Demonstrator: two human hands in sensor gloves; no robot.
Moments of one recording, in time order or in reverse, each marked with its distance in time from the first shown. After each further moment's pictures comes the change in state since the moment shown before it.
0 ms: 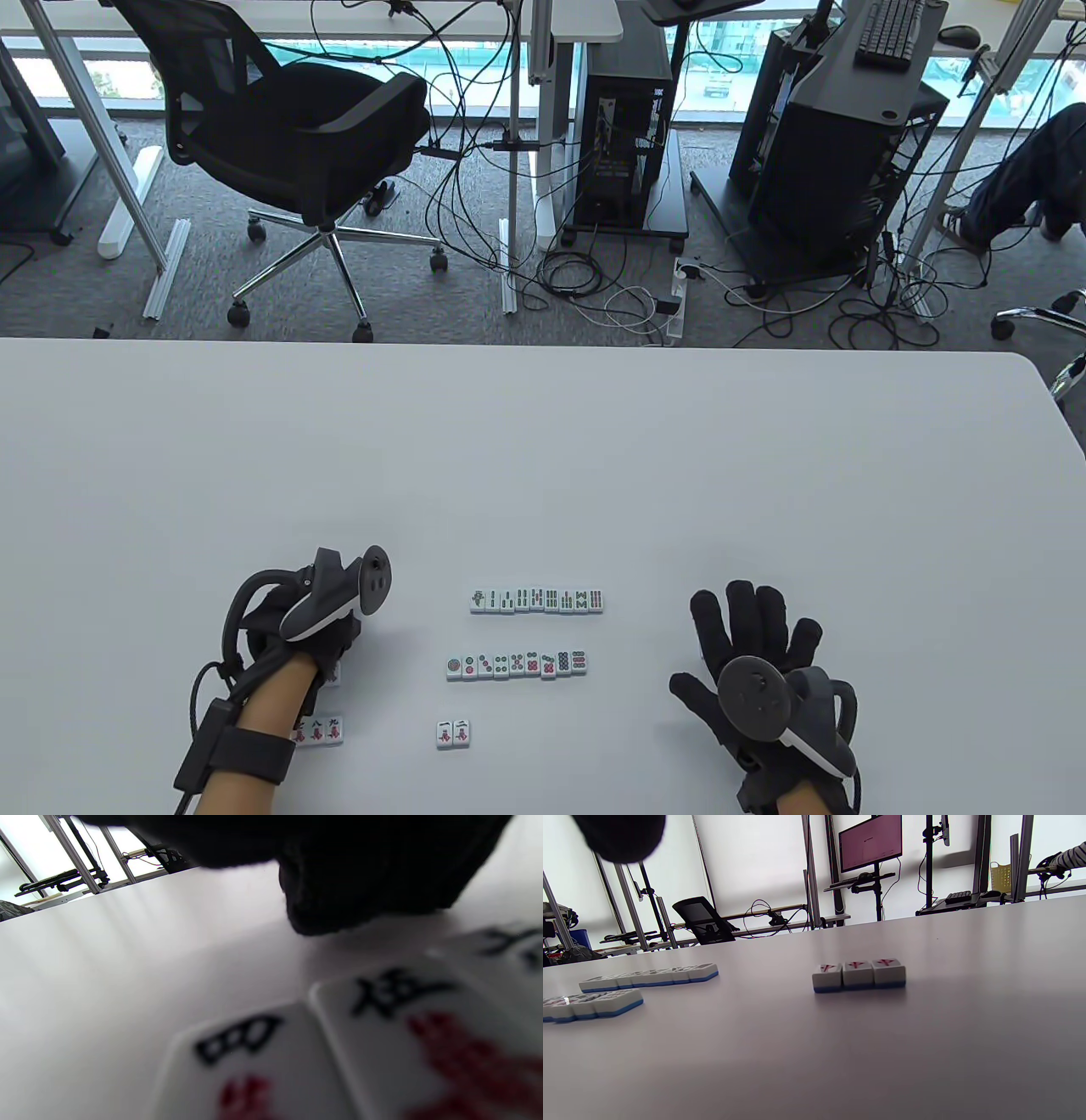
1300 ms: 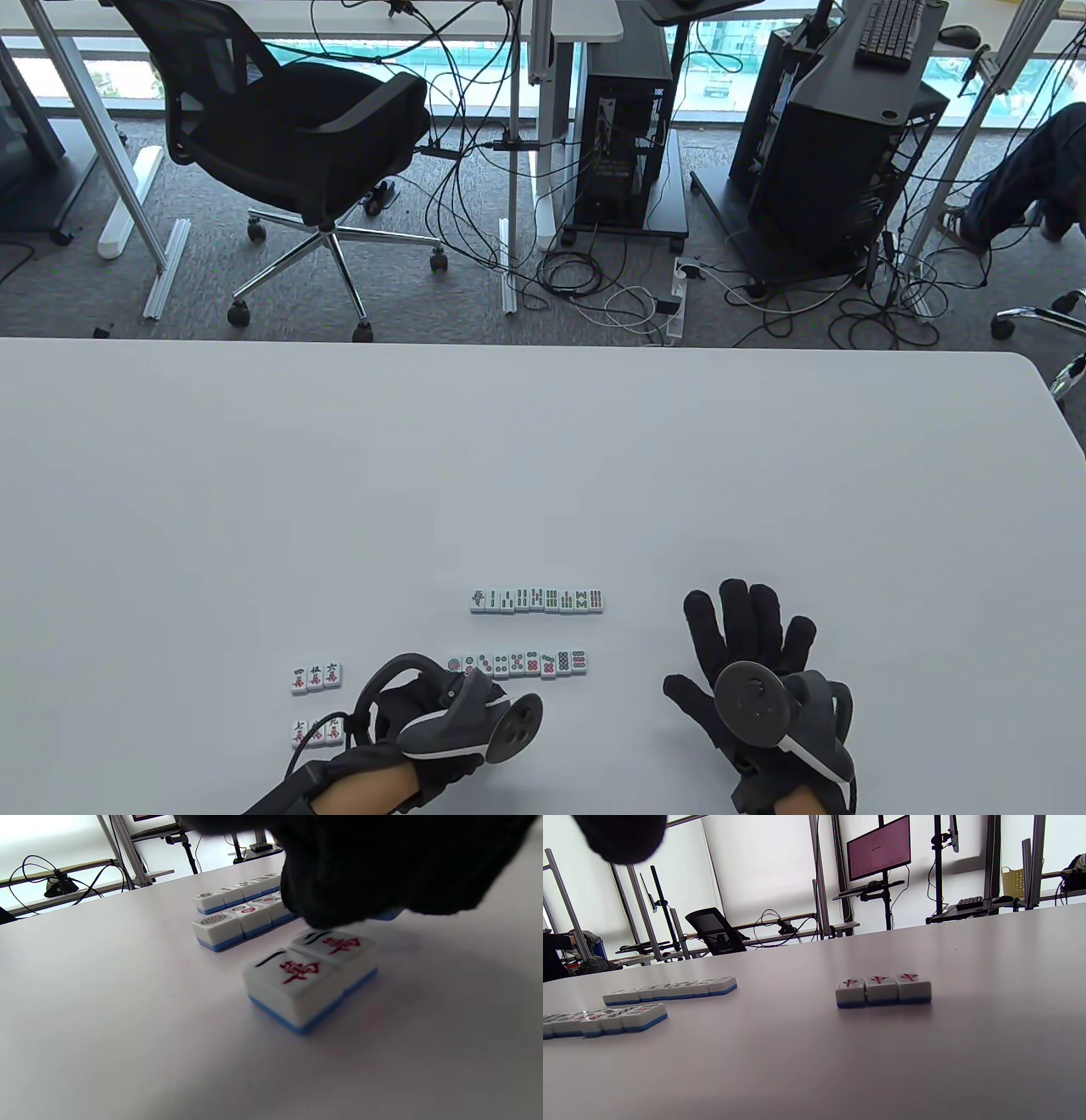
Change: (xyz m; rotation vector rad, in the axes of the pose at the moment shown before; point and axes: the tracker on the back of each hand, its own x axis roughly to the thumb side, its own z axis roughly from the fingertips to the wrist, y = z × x) left_hand 0.146 0.017 0.110 0.149 -0.552 -0.123; right_hand 0.005 -0.001 0.002 -0.032 -0.034 -0.021
